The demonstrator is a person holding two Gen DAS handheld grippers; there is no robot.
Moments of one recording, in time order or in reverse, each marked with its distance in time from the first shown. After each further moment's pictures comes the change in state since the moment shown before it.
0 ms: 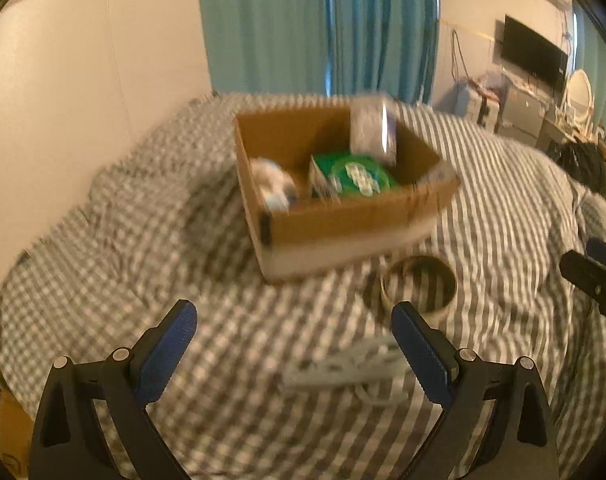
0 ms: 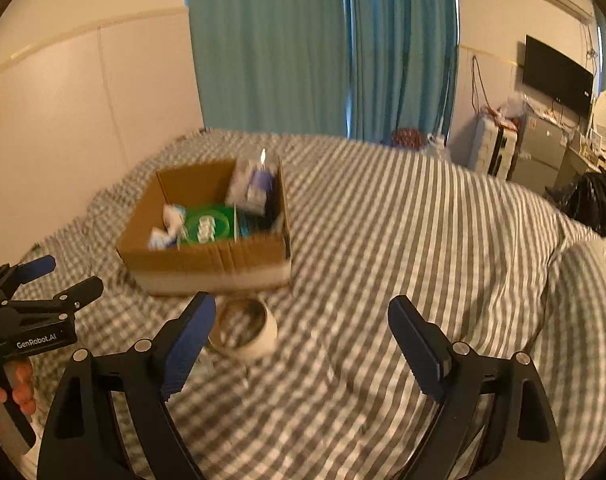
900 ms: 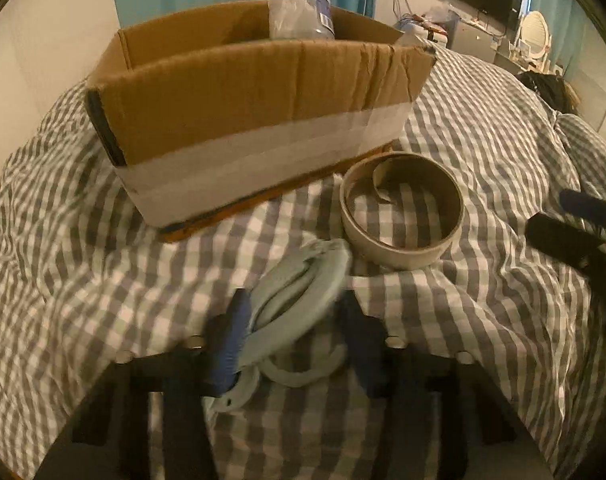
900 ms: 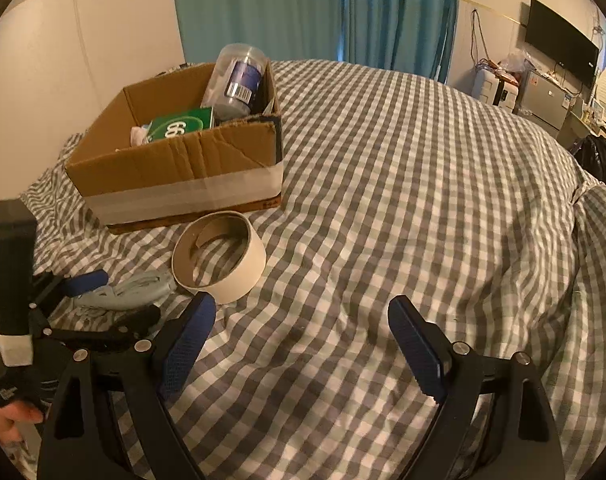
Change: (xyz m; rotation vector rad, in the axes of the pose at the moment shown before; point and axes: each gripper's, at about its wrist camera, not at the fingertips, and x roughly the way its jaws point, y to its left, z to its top) left arm 0.082 -0.023 -0.024 0.163 0.156 -0.166; right arm 0.076 0.007 -0.042 0.017 0.177 -0.036
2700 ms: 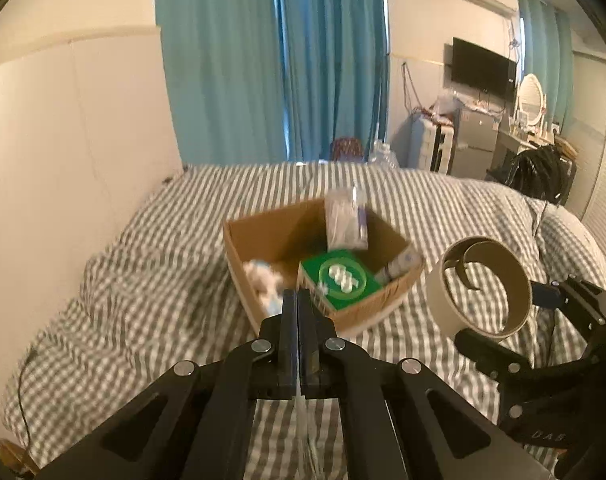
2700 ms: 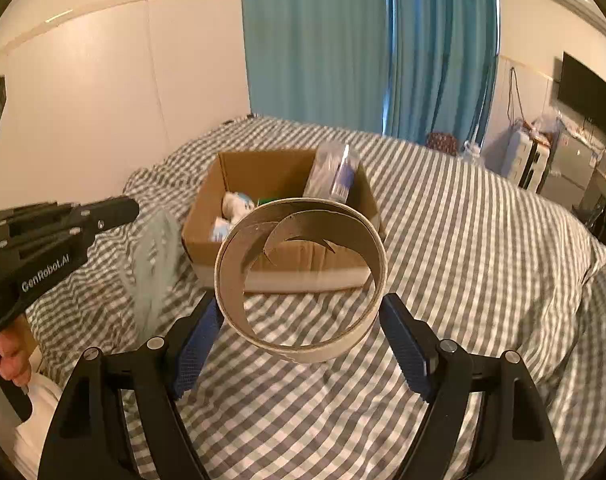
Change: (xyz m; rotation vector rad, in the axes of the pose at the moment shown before) left arm -0.168 0.044 0.074 -0.014 -0.351 0.067; right arm -0.088 0.073 0.044 -0.120 -0.194 0.092
